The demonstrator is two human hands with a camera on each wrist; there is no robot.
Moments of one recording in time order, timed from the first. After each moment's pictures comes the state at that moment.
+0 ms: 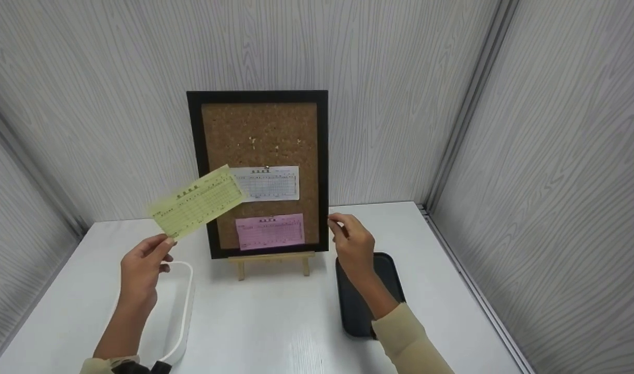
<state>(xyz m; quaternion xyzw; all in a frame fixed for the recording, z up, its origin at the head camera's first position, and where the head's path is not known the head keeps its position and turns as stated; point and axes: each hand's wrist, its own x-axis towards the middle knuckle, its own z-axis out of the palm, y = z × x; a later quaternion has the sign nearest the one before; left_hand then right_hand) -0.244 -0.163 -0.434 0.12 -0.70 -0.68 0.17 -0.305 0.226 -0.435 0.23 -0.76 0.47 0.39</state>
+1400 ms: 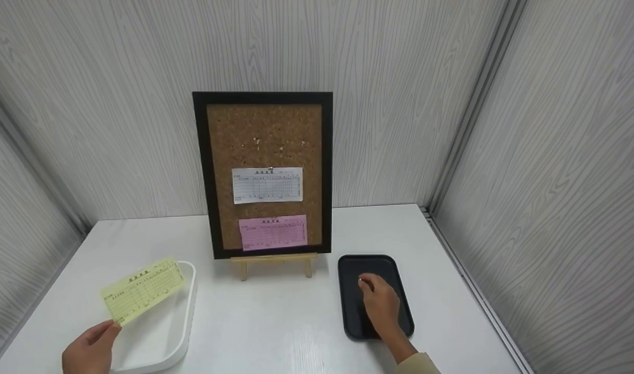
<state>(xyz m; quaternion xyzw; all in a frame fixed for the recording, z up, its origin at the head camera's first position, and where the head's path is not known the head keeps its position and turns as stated) -0.153 -0.238 -0.536 0.38 -0.76 -0.52 0.07 -0.276 0.295 -0.572 0.03 -0.86 0.46 0.20</state>
